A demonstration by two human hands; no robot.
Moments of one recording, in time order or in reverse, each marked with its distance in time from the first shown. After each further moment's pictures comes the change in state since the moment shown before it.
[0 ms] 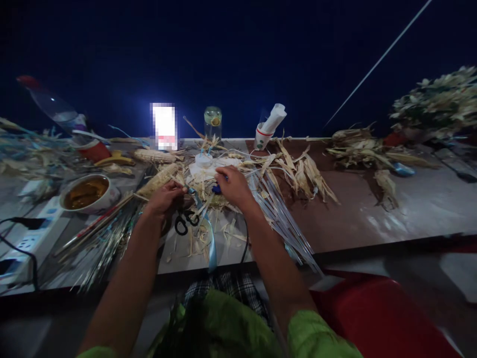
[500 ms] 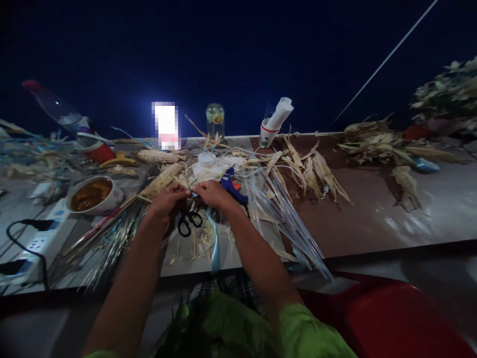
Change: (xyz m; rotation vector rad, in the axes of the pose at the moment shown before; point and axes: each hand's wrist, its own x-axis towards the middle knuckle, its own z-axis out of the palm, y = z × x) left_hand 0.000 0.000 0.001 0.144 0.037 0.000; right_hand 0.011 -0.007 0.054 0.312 -0.418 0.167
